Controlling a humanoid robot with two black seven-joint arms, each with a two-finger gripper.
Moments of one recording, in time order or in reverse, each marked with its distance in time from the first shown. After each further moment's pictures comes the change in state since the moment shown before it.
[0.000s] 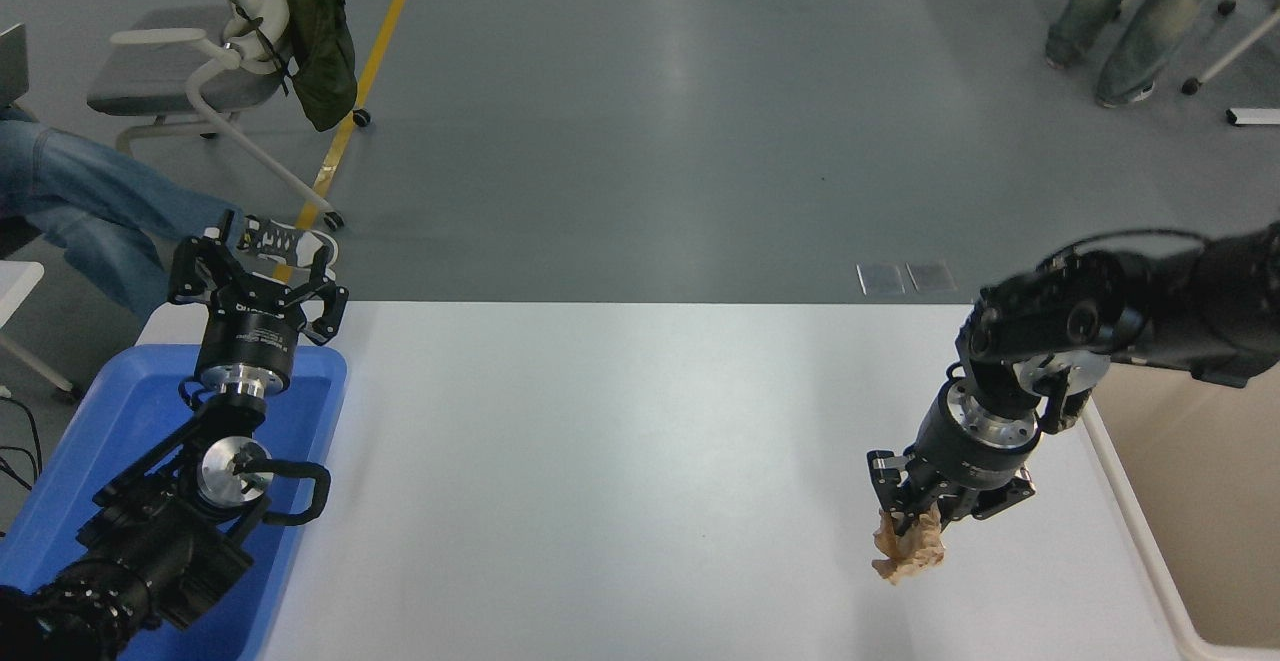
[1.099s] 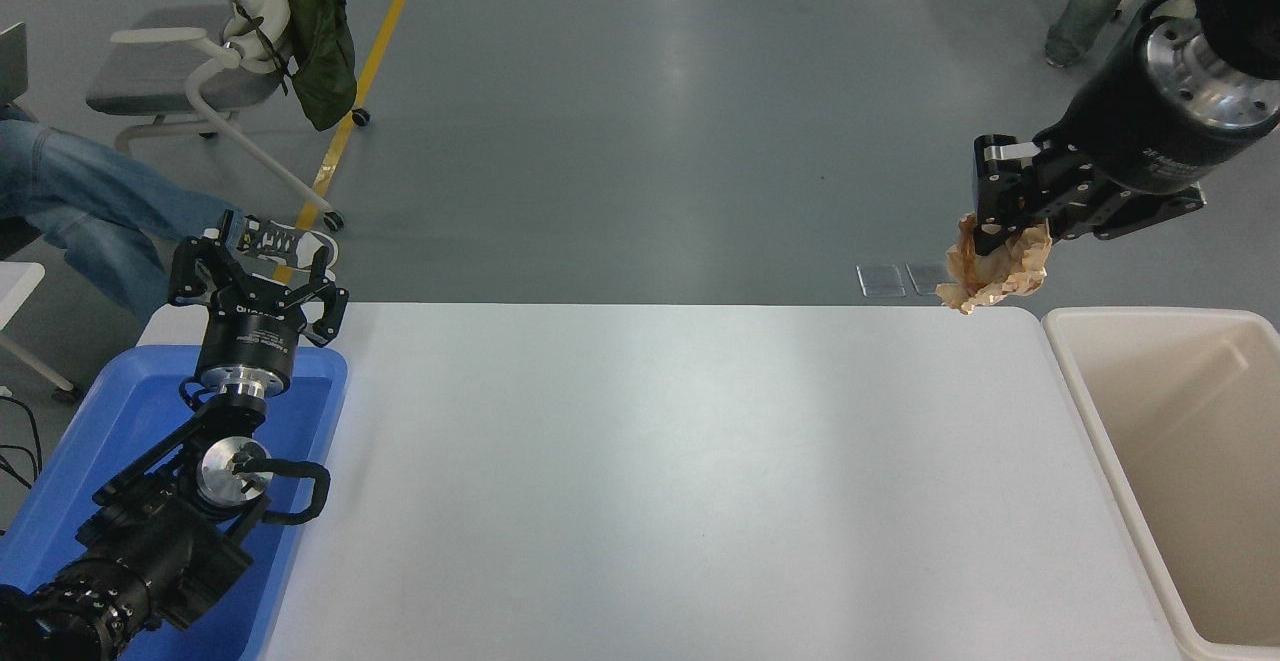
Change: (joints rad) left arm 0.001 0.000 0.000 0.000 0.000 0.000 0.000; right arm 0.543 -0.135 -0.186 0.078 0.051 0.090 0.000
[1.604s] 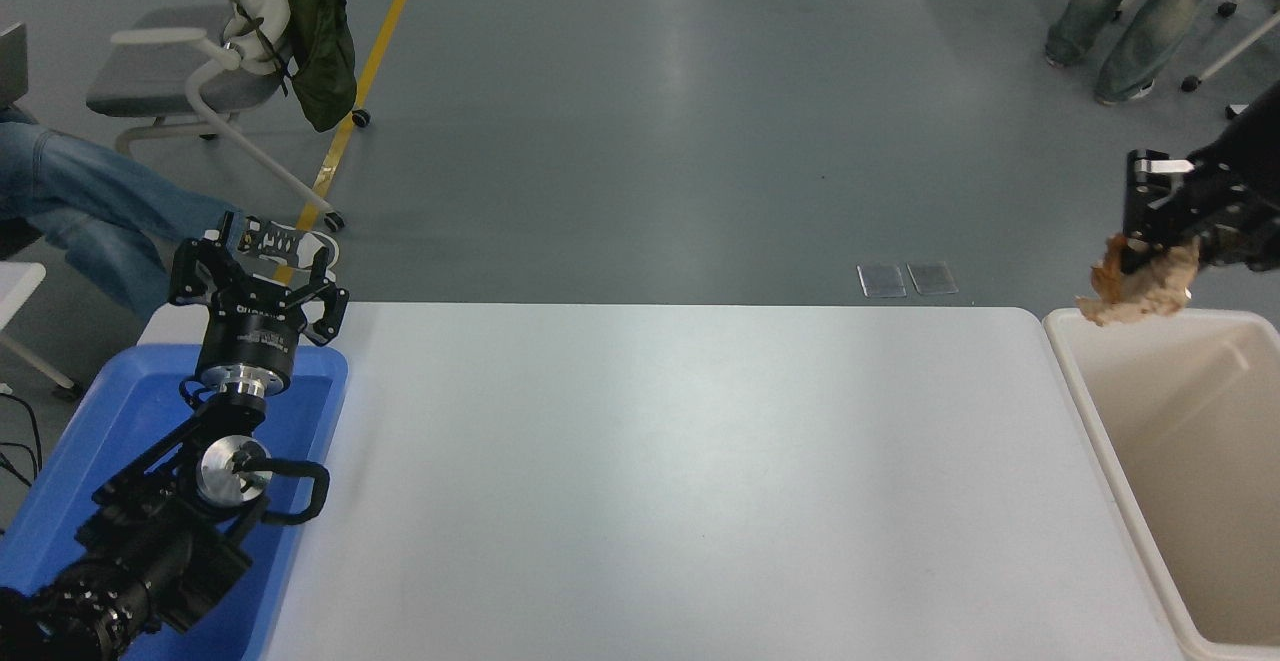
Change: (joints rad) left arm 0.000 0.000 0.000 0.000 0.000 0.000 0.000; right arm -0.195 -0.284 -0.212 -0.136 -0.052 -0.115 0.001
